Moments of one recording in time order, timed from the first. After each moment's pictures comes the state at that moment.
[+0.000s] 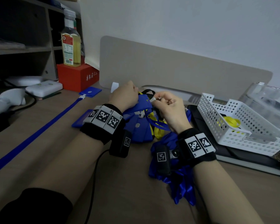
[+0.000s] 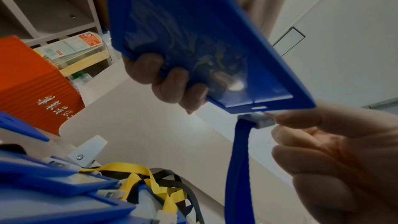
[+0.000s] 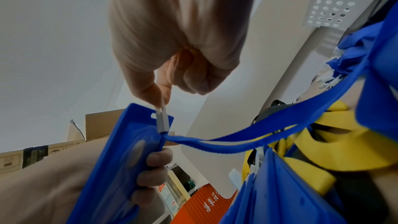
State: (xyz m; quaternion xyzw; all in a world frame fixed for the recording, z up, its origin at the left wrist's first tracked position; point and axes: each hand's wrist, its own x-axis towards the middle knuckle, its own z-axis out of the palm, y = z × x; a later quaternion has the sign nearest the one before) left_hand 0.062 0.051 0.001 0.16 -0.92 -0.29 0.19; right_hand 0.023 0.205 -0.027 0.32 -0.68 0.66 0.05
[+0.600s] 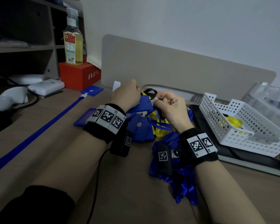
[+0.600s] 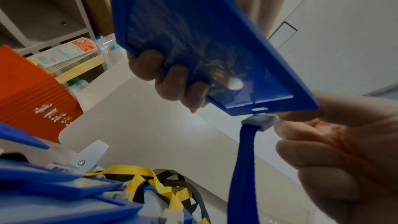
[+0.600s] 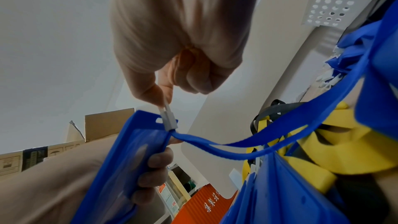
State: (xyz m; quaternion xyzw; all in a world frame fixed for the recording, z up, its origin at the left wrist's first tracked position) left_hand 0.068 0.053 0.002 0.16 -0.93 -0.28 0.20; right_hand 0.021 0.206 -0.028 0.32 -0.69 0.65 0.06
